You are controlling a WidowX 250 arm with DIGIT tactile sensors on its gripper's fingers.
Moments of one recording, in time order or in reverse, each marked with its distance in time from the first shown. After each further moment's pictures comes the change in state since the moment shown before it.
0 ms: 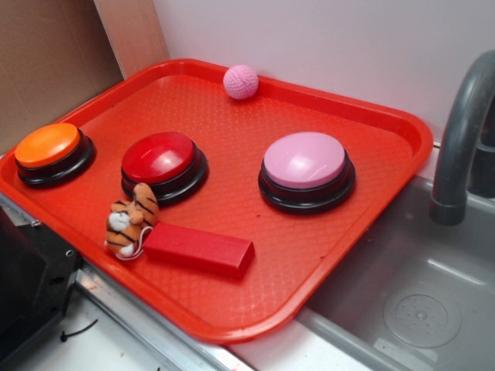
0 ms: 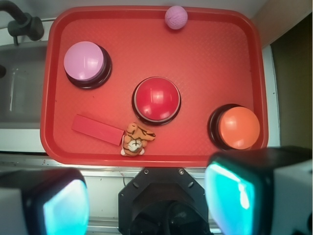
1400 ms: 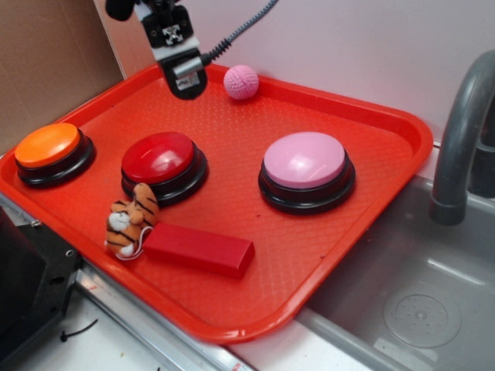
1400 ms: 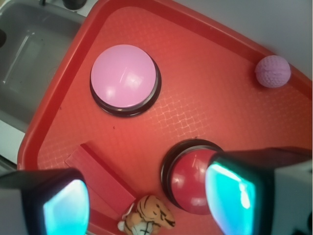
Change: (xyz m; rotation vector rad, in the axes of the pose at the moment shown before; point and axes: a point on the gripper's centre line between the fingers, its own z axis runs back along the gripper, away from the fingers) arm 0.077 -0.052 -0.098 -0.030 0.014 -0.439
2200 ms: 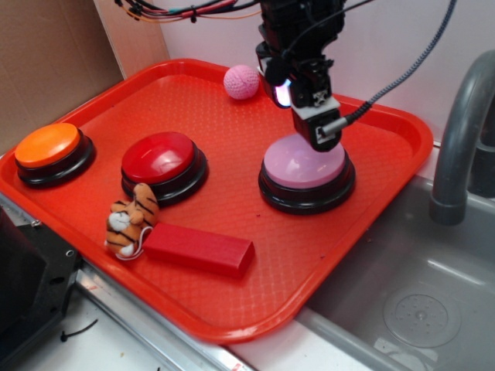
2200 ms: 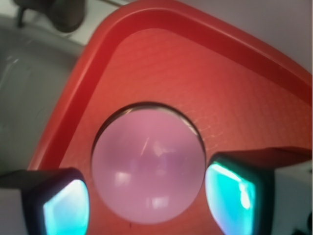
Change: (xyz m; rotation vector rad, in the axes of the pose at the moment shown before) arm 0.079 -0.019 -0.083 -0.014 0.029 0.030
